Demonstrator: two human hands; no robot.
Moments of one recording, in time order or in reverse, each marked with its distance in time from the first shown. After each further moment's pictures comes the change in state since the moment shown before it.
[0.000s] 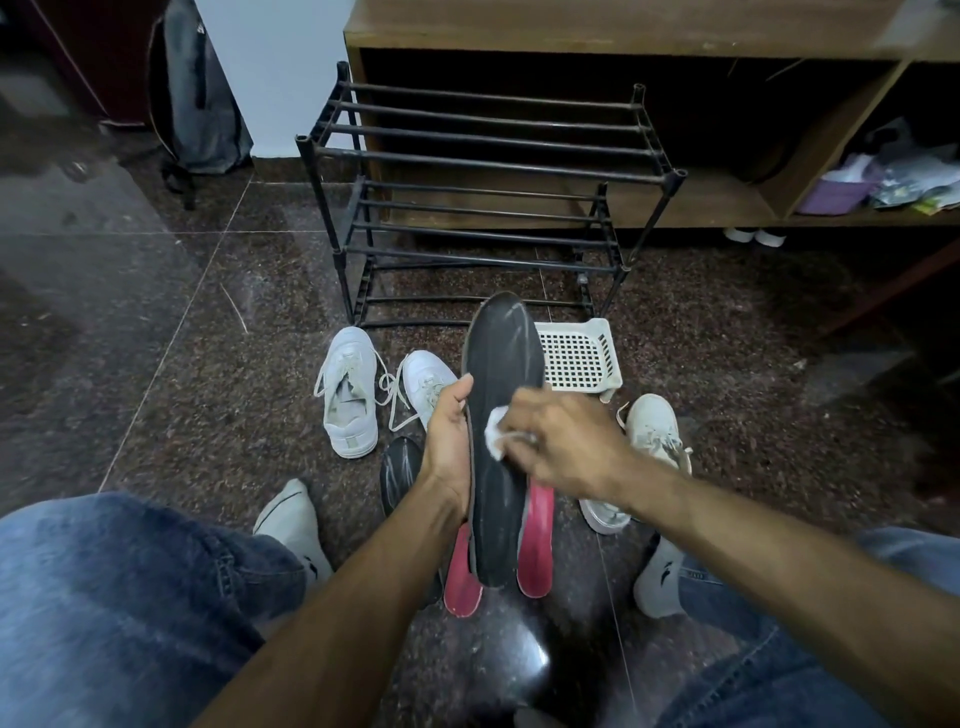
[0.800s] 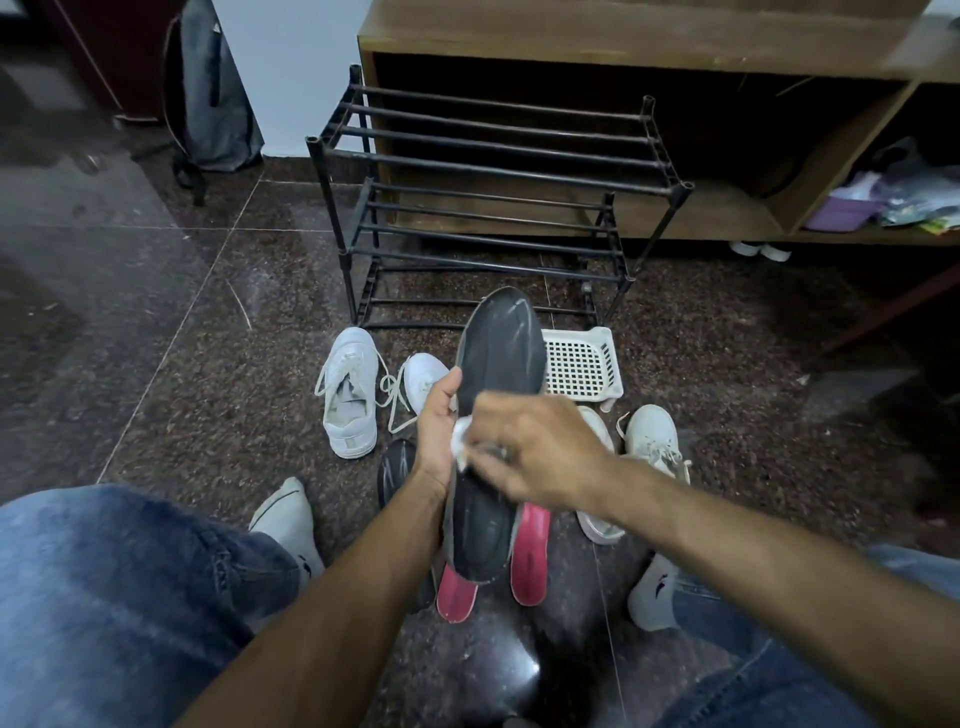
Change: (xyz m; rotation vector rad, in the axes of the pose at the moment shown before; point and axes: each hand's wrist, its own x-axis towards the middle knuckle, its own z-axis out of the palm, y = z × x) left_hand 0.013 0.012 -0.001 -0.121 0.003 0.046; right_hand 0.010 -0.029 -0.018 0.061 0.070 -0.208
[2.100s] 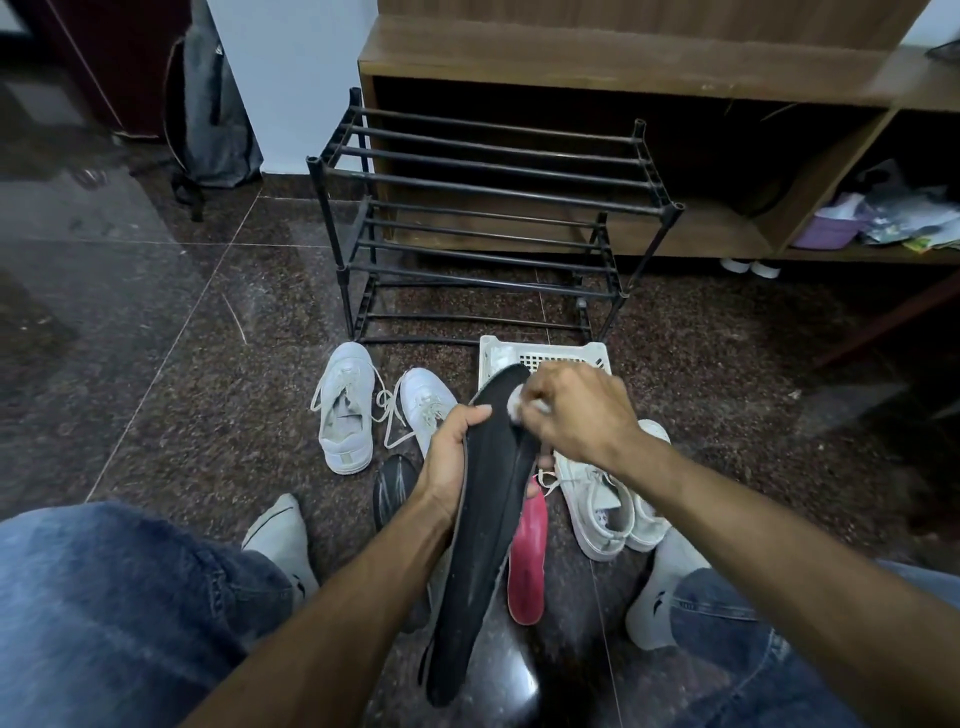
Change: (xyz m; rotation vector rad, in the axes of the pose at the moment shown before) left_hand -0.020 -0.007 0.016 0.222 -0.075 -0.093; right_hand 0.012 0.053 -0.003 -0.186 0.001 0.445
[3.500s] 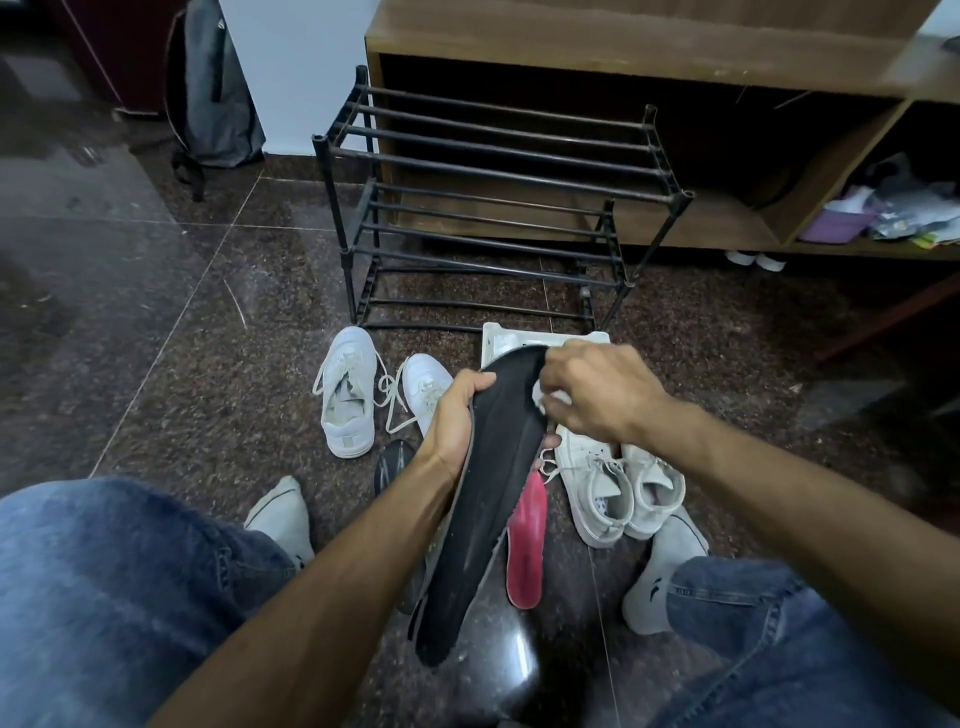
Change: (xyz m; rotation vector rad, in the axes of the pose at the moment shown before) left_hand 0.003 0.016 0.007 0.077 0.081 0.016; right_hand 0.002 0.009 -0.025 -0.259 -0.152 -0.252
